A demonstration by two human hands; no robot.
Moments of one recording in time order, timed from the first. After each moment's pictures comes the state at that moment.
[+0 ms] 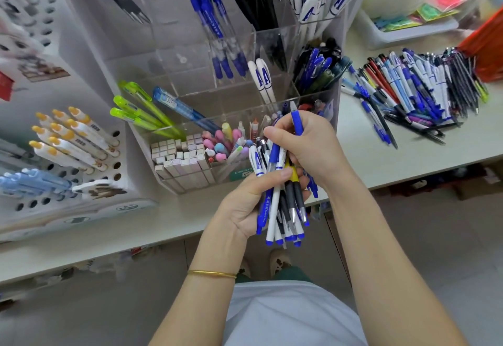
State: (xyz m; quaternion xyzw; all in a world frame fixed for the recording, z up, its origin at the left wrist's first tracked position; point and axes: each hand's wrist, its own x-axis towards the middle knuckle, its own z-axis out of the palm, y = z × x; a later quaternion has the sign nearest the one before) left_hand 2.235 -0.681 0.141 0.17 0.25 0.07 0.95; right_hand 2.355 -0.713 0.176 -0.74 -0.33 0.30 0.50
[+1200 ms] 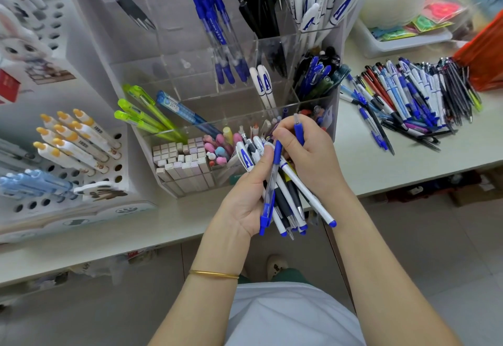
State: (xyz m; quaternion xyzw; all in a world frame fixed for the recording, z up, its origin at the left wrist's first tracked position) left_hand 2.245 -0.679 0.149 0.14 0.30 0.11 0.94; right_hand 2.353 -0.718 0.159 -0.72 -0.41 0.21 0.51
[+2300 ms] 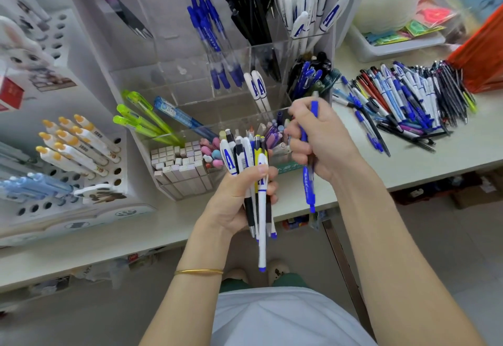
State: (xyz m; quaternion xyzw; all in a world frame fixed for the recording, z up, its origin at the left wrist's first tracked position) left_hand 2.228 -0.668 0.138 0.31 0.22 0.15 0.91; right_hand 2.370 -0.716 0.199 -0.62 -0.20 0.44 0.62
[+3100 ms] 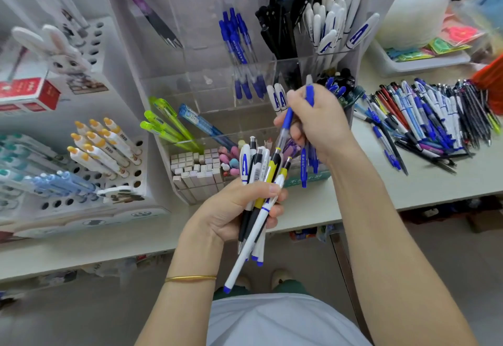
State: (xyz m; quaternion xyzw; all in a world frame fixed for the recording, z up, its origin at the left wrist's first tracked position) left_hand 2.205 -0.646 0.159 0.31 0.22 0.02 0.93; right_hand 2.374 -0.665 0.204 -0.68 -0.33 0.33 0.56
